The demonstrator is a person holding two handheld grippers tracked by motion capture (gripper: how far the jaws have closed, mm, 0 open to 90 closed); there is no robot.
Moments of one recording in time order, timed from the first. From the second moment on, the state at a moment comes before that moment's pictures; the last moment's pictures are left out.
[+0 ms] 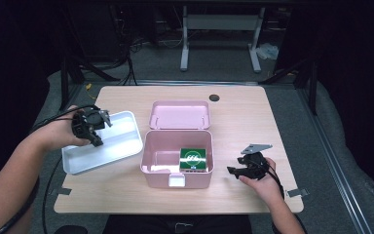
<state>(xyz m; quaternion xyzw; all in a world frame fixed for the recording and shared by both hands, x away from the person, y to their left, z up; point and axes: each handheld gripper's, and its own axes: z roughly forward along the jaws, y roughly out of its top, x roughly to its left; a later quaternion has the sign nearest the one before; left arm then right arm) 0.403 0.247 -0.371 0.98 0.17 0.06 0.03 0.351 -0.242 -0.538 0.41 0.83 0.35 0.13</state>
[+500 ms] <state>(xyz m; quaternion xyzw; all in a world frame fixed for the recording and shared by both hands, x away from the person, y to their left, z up) 0.411 0.160 -0.363 0.99 0.10 0.06 0.04 0.351 -0.244 -0.537 0.41 0.83 0.36 0.13</state>
